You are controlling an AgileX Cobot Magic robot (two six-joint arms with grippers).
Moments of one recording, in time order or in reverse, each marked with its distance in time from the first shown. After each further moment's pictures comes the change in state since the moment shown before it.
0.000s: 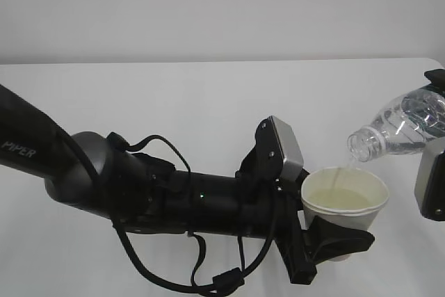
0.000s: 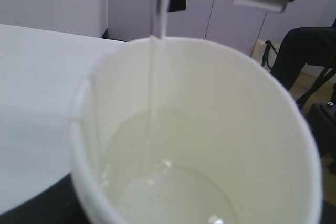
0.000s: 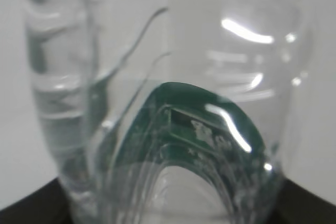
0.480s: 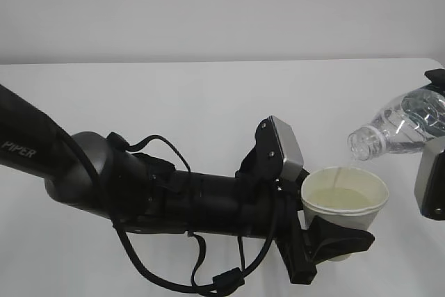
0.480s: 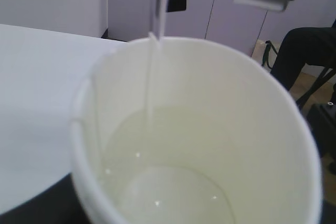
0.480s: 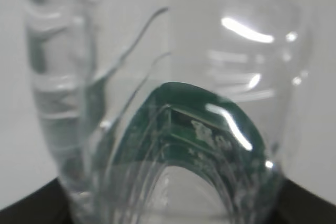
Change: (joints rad) left arm 0.000 0.000 0.000 0.000 0.000 0.000; right arm 0.000 0.000 0.000 0.000 0.000 0.013
